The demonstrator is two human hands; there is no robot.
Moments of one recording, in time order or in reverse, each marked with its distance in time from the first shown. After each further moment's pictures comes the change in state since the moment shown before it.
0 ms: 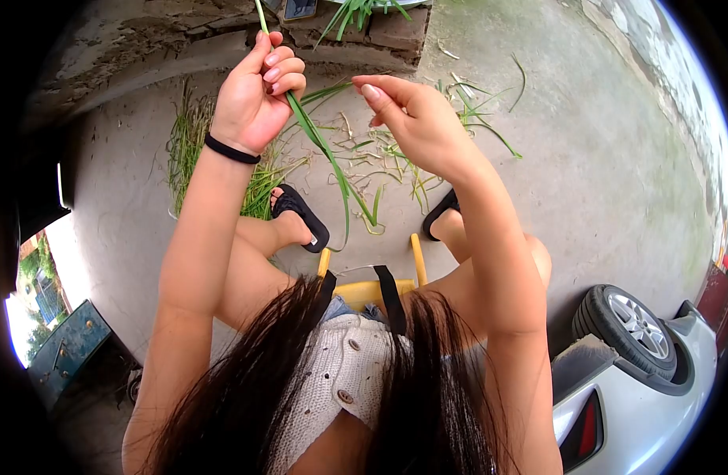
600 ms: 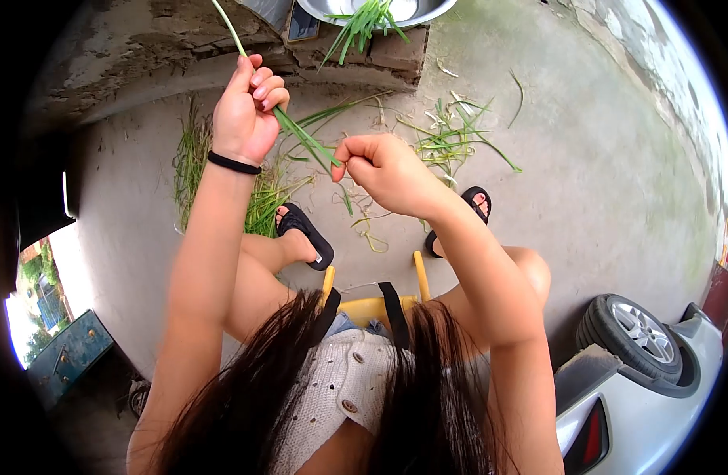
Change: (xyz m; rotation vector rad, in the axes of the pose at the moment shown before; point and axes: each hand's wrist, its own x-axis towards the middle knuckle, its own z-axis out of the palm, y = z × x) left_hand 0.004 0.013 -0.001 0.134 0.139 0.243; right_hand -0.004 -0.001 0.028 0.148 -0.253 0.051
